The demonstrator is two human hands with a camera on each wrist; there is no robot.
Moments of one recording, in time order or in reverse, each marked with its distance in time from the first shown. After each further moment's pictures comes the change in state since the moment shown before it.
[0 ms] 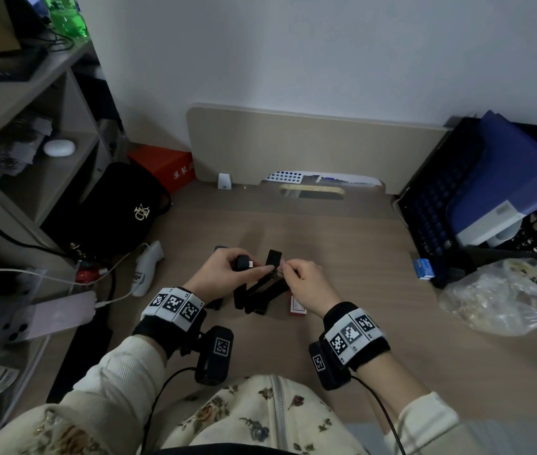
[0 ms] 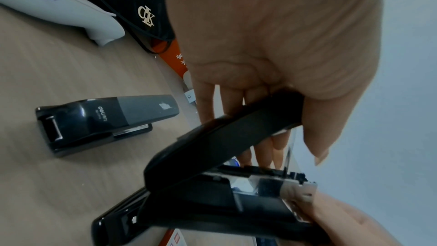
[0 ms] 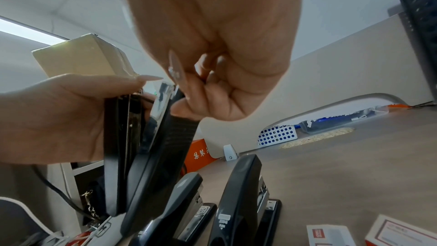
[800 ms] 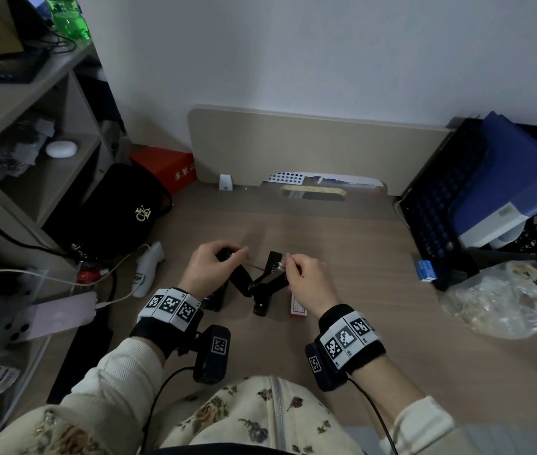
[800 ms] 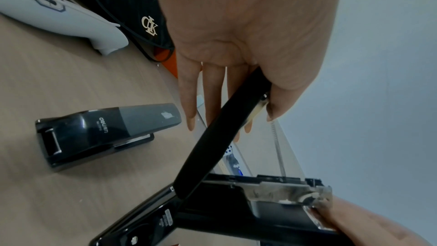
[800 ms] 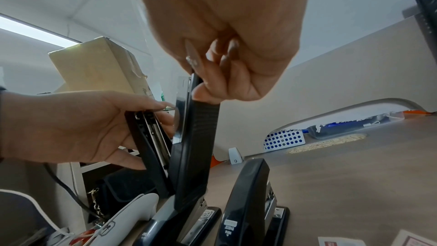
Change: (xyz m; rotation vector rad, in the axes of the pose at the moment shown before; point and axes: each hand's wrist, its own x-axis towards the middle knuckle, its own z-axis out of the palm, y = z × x) left_hand 0.008 -0.015 -0.012 0.090 0.285 -0.038; right_hand 0.003 -0.001 0.004 0.004 0.192 -0.024
